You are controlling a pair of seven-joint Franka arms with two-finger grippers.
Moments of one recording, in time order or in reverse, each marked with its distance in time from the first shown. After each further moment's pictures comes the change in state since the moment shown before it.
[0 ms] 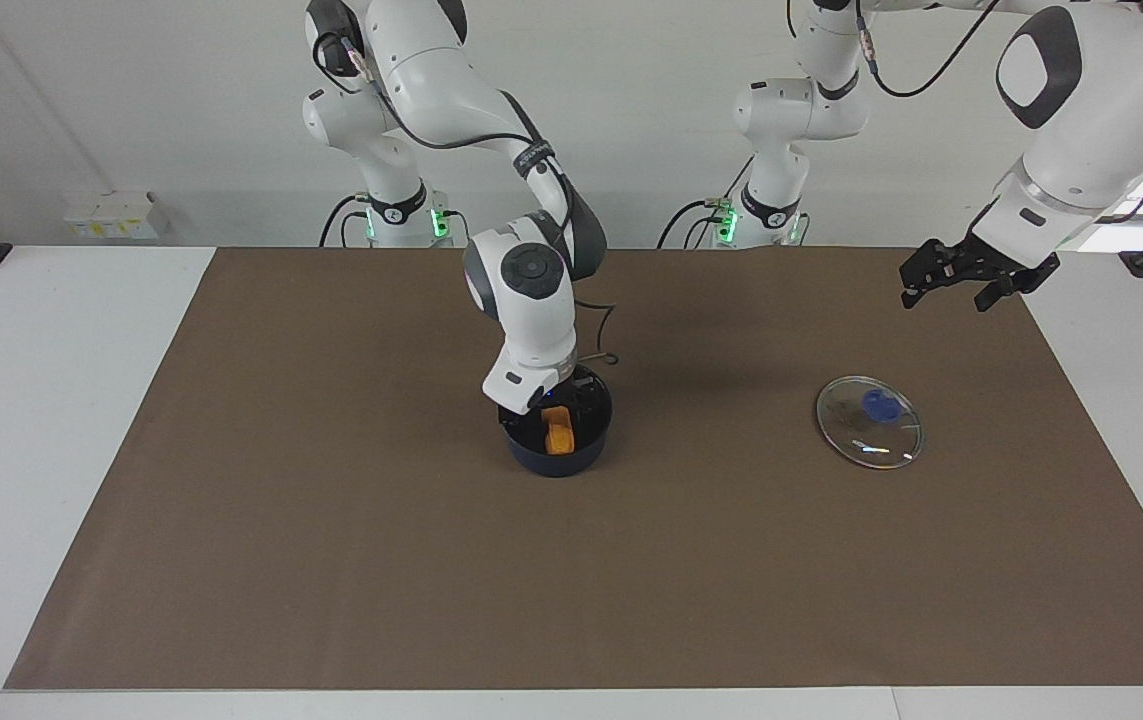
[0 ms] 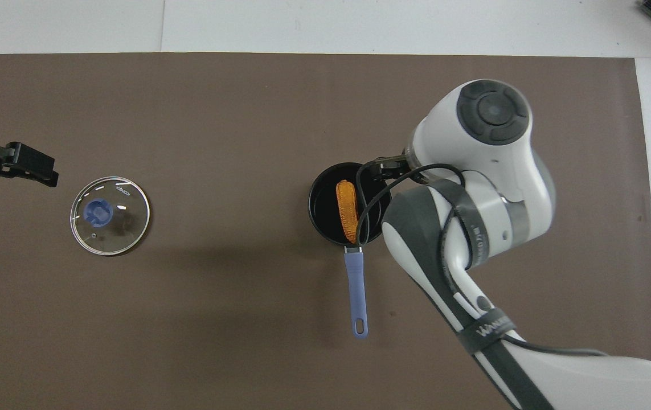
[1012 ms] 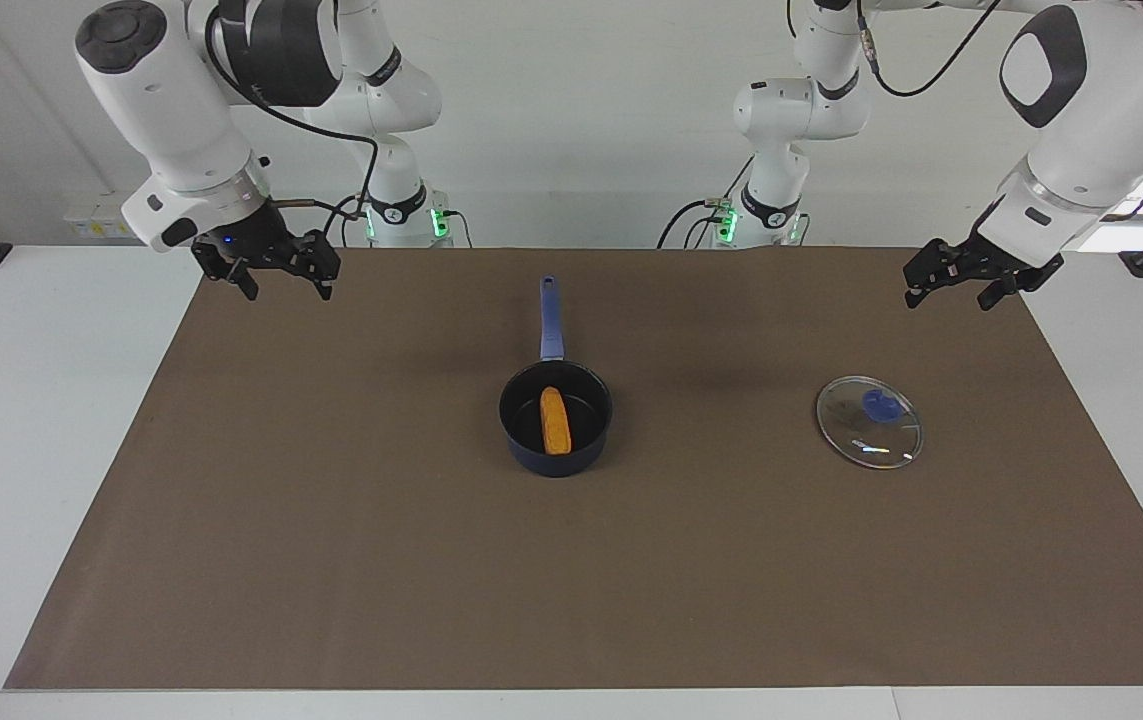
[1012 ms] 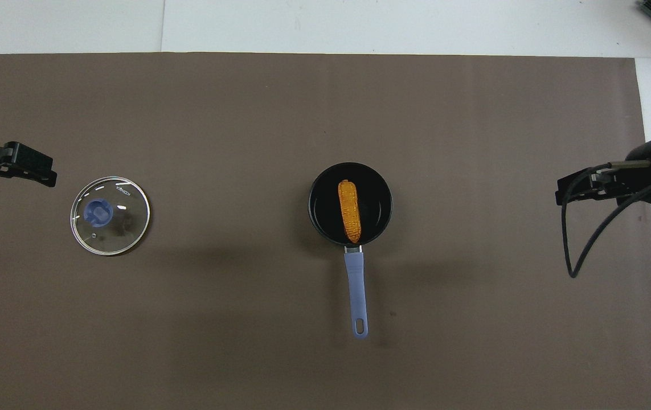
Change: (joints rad) left arm 0.000 0.000 0.003 0.000 0.000 0.000 -0.001; right arm -0.346 -0.241 -0.001 -0.012 -0.013 -0.371 -0.260
